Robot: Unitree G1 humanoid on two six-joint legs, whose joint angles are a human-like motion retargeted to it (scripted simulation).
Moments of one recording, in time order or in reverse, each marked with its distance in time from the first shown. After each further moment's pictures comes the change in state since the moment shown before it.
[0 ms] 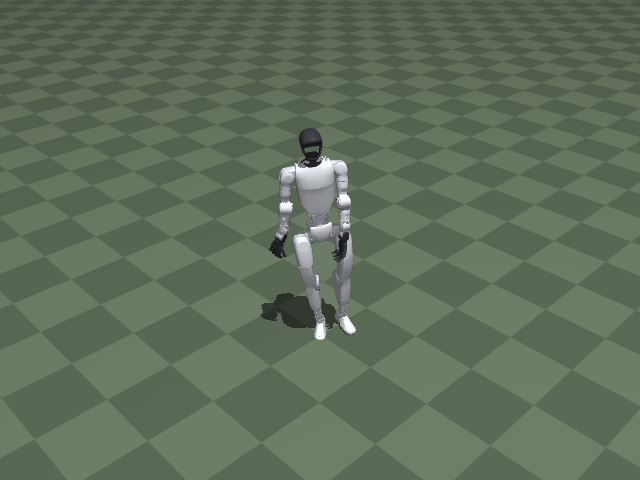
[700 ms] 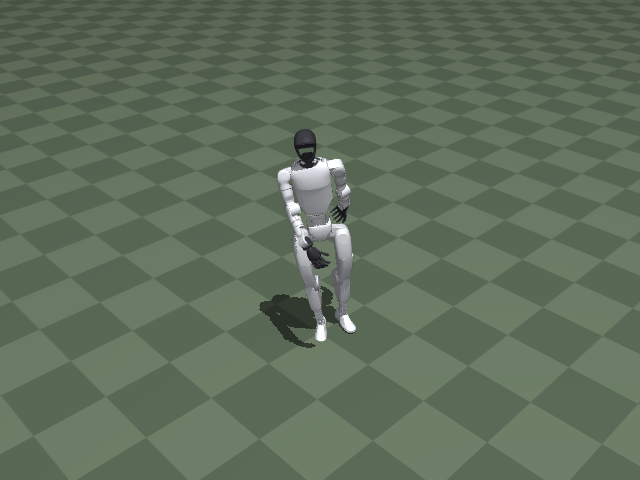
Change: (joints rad) left arm 0.655 0.090 0.144 0.051 0.024 0.025 0.014; right arm -0.449 0.222 0.385 -0.579 0.274 -0.247 0.429; waist -0.041 0.055 0.034; left_leg 0.053 0.019 0.108 -0.022 -0.021 -0.014; right_leg -0.049 0.020 0.116 0.030 0.038 -0.010
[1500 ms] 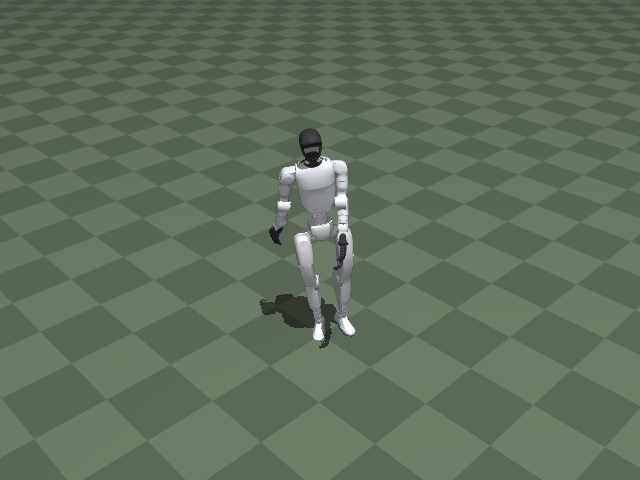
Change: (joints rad) left arm -0.784 -0.144 -0.427 -0.432 0.051 -0.318 -0.029; right arm 0.565 -0.287 -0.417 0.662 0.038 0.293 -0.404; waist 0.018 -0.024 0.009; left_leg -0.062 -0.024 -0.106 0.031 0.026 0.035; right_leg 0.056 -0.033 -0.140 -0.033 -0.026 0.022
